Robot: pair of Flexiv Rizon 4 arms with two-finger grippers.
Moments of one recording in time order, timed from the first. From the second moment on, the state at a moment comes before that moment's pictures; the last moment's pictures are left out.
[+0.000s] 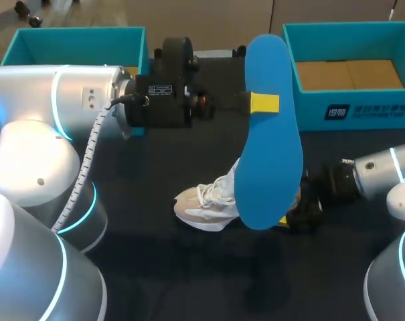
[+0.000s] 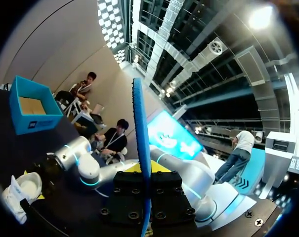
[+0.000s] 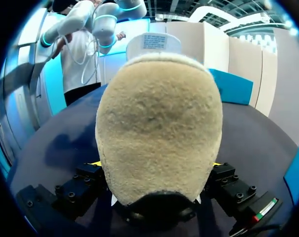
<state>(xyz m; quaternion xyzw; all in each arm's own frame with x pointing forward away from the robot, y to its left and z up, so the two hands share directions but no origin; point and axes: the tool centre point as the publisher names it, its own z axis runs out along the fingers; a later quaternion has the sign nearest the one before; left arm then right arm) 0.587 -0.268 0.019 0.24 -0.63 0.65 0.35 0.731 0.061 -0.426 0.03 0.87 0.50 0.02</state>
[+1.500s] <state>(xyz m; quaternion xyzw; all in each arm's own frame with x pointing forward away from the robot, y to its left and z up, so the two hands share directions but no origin) 0.587 -0.268 0.019 0.24 -0.63 0.65 0.35 0.716 0.047 -0.346 0.06 0.94 0.33 0.04</state>
